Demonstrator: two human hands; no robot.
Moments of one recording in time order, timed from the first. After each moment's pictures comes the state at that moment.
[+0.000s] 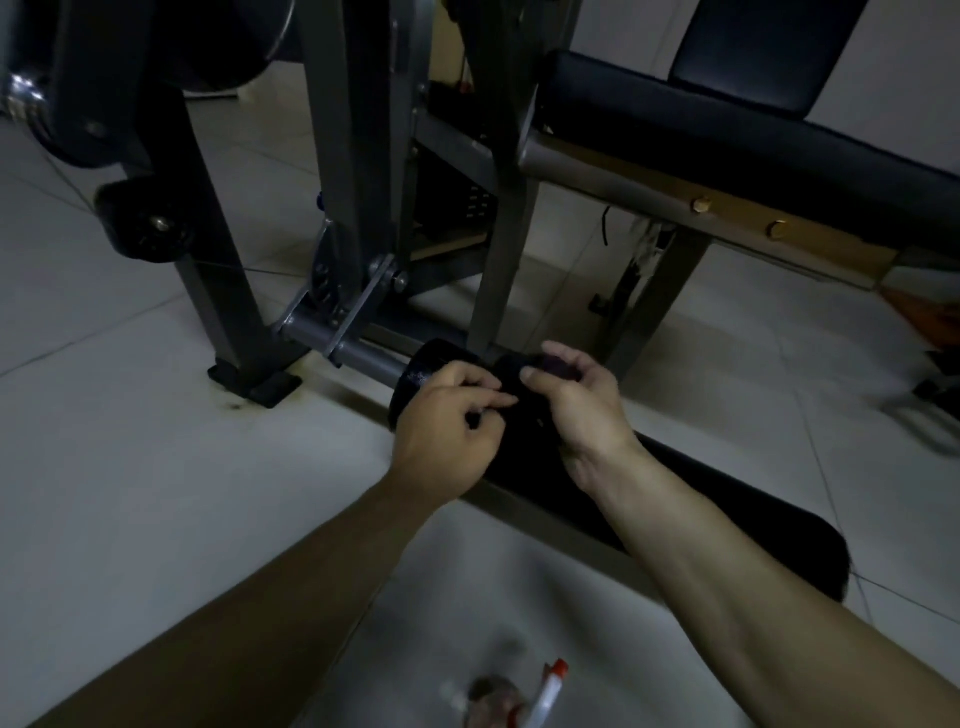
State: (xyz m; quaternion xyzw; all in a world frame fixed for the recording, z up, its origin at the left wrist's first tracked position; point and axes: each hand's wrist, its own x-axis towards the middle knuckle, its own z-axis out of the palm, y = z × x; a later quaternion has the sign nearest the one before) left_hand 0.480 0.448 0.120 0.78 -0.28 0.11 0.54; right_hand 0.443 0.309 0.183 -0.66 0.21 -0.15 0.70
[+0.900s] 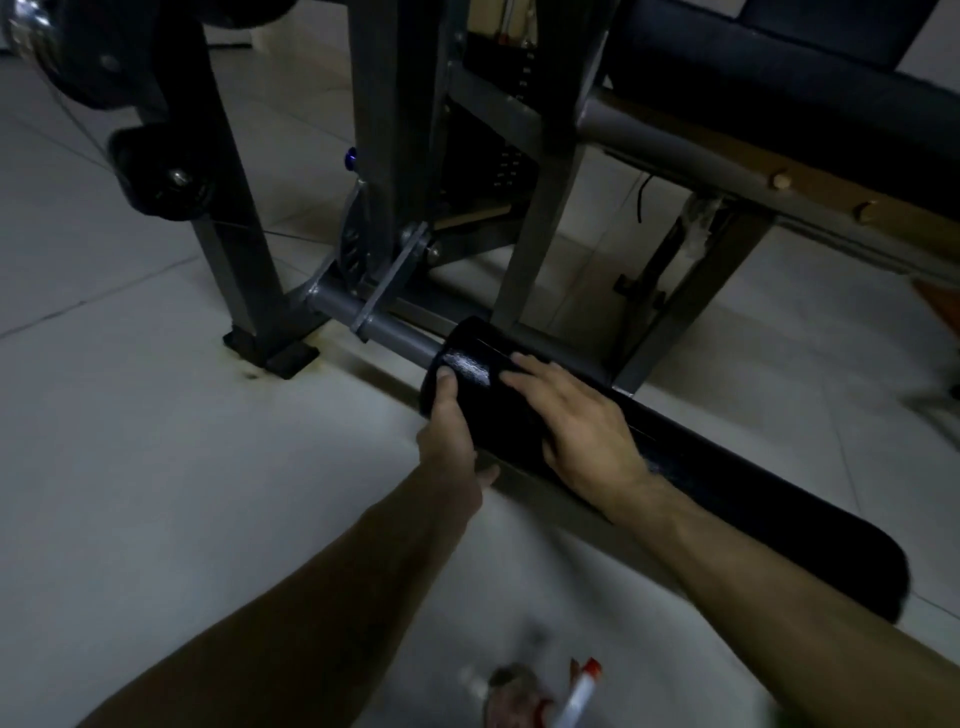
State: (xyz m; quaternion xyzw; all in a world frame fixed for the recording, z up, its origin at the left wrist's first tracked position) left_hand 0.503 0.436 0.072 0.39 0.29 -0.26 0.84; right_hand 0.454 0.295 0.120 -0.97 -0.17 -0.19 0.05
